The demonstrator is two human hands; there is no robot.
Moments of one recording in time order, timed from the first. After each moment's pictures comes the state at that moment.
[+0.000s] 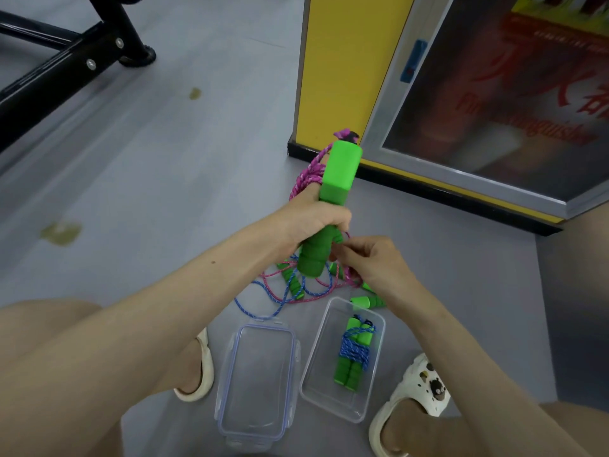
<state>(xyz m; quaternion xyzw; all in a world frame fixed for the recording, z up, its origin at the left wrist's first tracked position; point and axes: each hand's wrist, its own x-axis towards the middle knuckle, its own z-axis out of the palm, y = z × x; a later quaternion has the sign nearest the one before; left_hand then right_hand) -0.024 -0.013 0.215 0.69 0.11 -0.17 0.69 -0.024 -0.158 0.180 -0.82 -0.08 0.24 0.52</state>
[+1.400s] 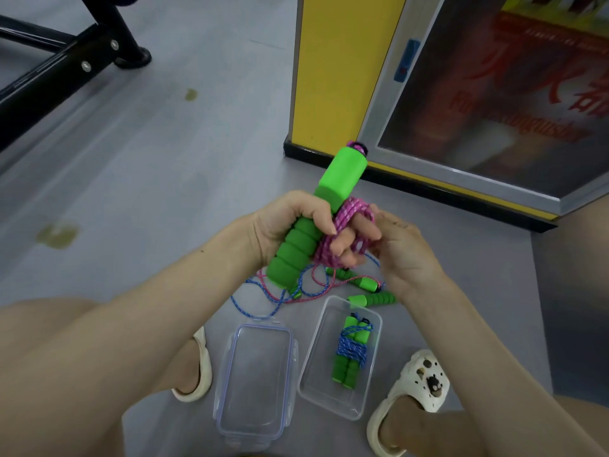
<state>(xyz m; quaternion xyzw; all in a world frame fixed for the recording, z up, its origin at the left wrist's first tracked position) -0.029 0.000 0.214 0.37 -0.10 -0.42 0.82 -0.010 -0.167 0.195 -0.66 0.06 0.21 0.72</state>
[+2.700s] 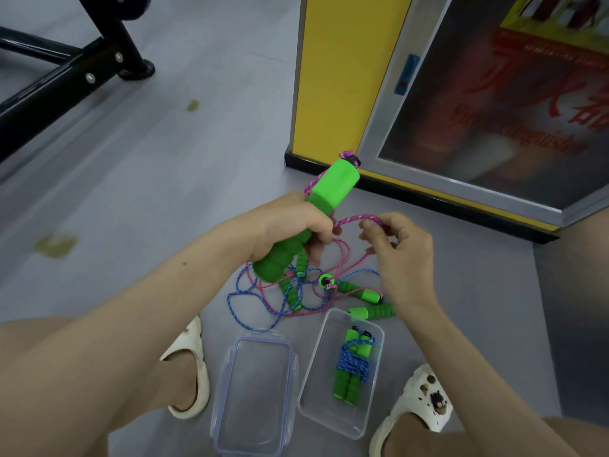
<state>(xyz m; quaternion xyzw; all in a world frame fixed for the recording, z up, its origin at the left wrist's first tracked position) -0.020 0.007 0.238 0.75 0.12 -0.25 0.60 -0.018 -0.160 0.201 -0.82 -0.07 -0.04 0.56</state>
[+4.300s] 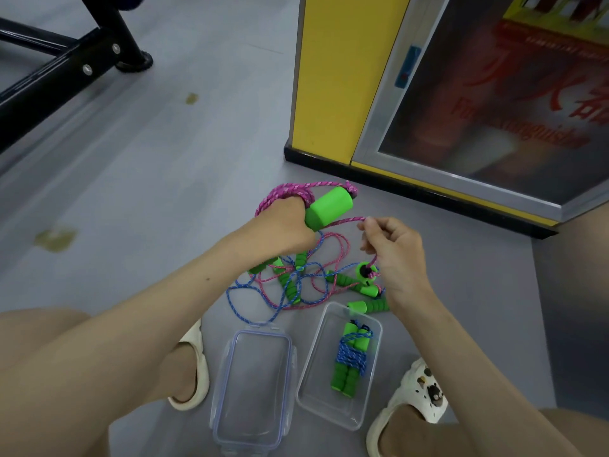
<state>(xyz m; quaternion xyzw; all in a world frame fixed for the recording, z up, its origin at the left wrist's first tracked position) -0.018 0.002 0.213 0.93 0.10 -0.17 0.30 -0.015 -0.162 0.188 -0.77 0.04 0.08 0.63</state>
